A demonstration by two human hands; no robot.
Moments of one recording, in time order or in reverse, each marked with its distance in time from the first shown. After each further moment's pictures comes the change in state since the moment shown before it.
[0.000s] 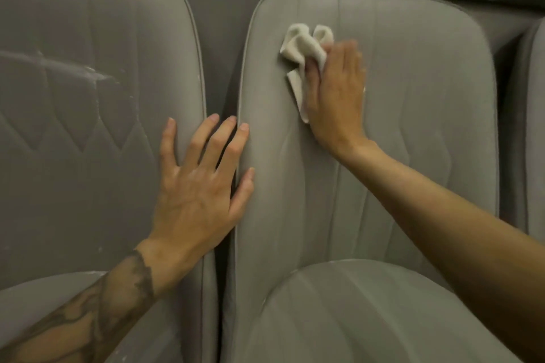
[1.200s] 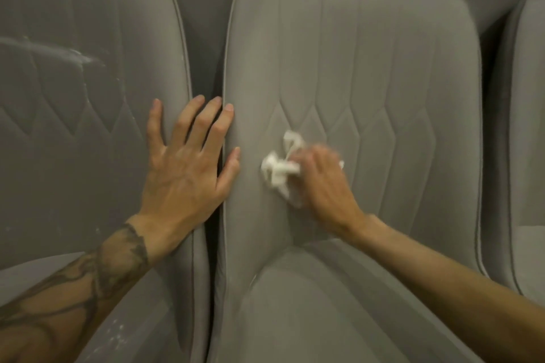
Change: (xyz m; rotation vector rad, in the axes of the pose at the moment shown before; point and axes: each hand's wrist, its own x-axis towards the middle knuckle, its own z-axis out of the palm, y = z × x) left_hand 0.001 0.001 -0.004 0.000 -0.009 -0.010; right_hand -0.148 0.026 -0.047 0.189 -0.478 -0.280
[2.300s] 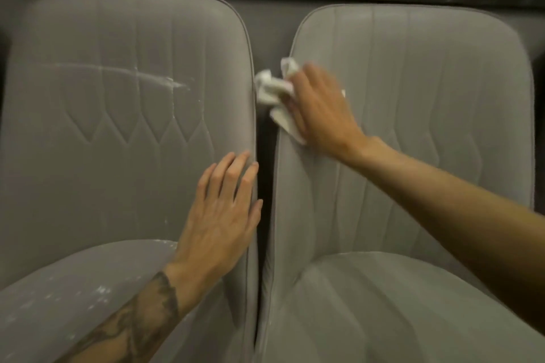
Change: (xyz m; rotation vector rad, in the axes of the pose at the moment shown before) left_hand -0.064 -0.011 -0.036 -0.001 -0.169 -0.020; right_hand 0.164 -0.044 -0.032 -0.054 0.109 -0.077
